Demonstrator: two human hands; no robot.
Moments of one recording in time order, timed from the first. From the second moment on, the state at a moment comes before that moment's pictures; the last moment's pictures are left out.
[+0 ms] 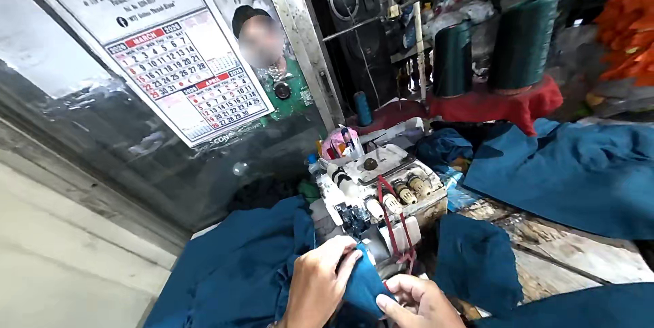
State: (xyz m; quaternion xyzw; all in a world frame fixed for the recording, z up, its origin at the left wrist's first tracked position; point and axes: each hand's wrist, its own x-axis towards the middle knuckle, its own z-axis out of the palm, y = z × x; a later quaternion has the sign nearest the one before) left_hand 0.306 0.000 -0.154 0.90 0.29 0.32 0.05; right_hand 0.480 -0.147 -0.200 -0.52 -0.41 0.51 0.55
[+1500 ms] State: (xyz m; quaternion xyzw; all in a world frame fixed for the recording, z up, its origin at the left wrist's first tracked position) left_hand 0.316 -0.010 -0.176 0.82 0.43 0.37 0.01; right_hand 0.467 -0.113 -0.189 -0.55 -0.36 0.46 0.60
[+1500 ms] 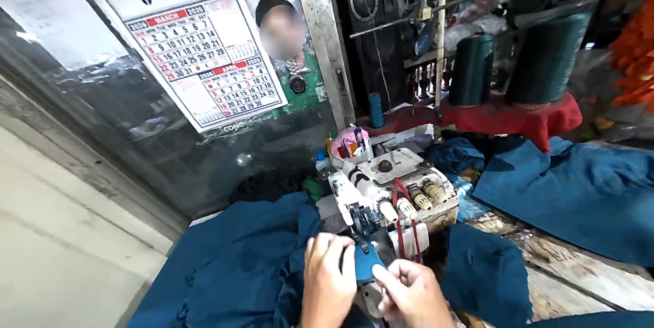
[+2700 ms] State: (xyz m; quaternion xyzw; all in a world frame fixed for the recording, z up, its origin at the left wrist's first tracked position) left_hand 0.280 -0.135 -0.184 0.66 0.37 0.43 0.50; right_hand 0.515 -0.174 -0.193 -0.51 -0.61 0.35 0.50
